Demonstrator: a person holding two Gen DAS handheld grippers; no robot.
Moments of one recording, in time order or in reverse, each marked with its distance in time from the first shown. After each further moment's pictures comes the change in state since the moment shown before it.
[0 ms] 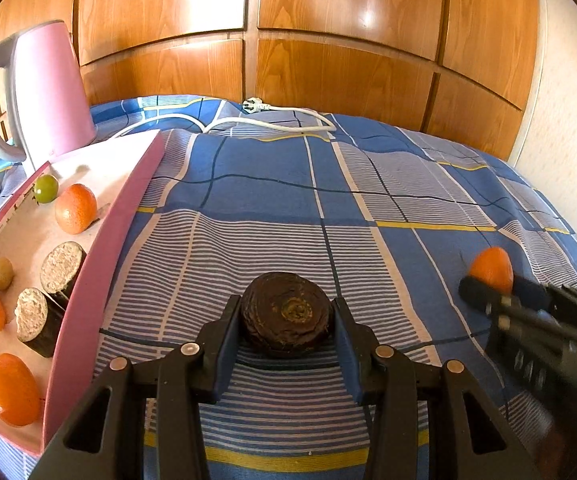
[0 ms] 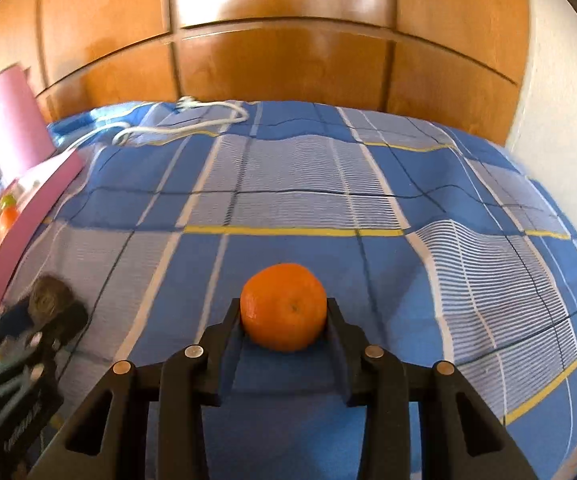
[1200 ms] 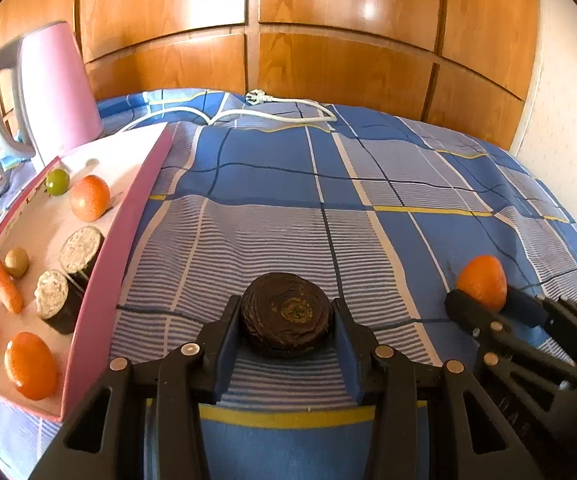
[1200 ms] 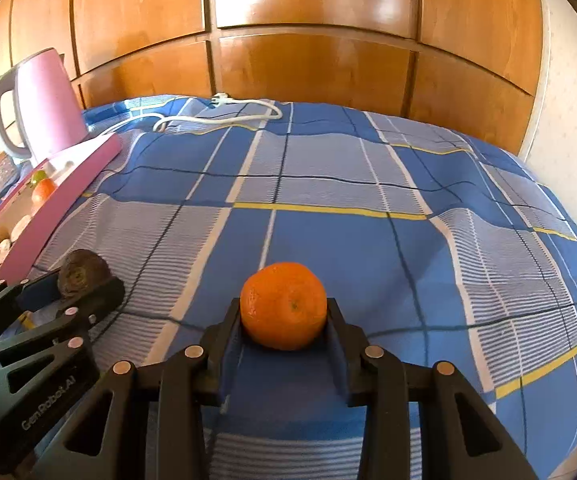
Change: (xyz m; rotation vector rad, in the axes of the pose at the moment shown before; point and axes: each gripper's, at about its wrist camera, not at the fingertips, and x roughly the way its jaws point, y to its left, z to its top) left arm -0.015 0.000 -0.005 0.006 0.046 0.018; right arm -0.020 0.018 -0.019 -0.027 -0.010 0.061
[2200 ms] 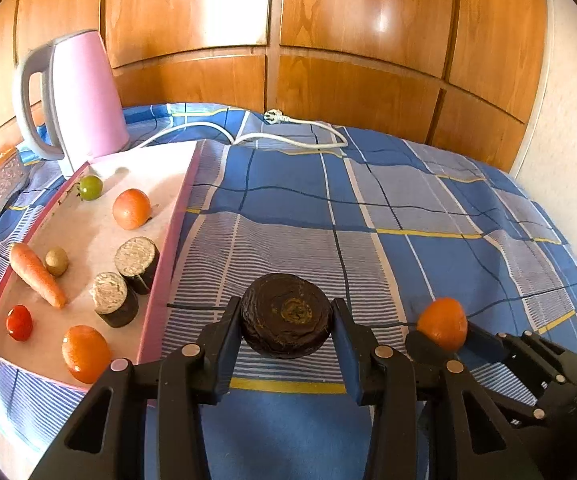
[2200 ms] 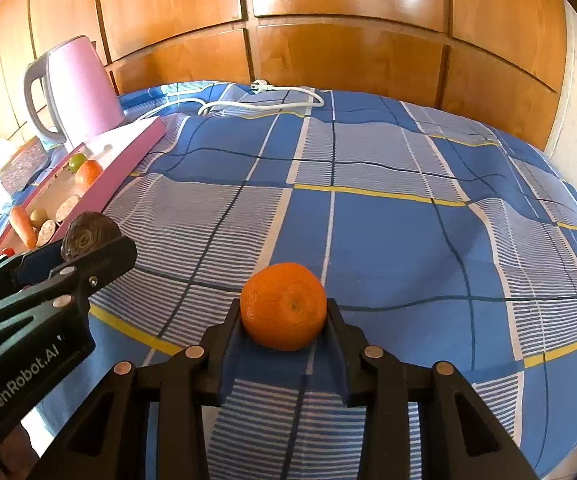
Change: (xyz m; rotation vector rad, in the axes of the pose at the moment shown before) left arm -0.044 0.016 0.007 -0.044 -0.041 0.010; right arm -0.014 0.025 -0.006 -0.023 0.056 0.095
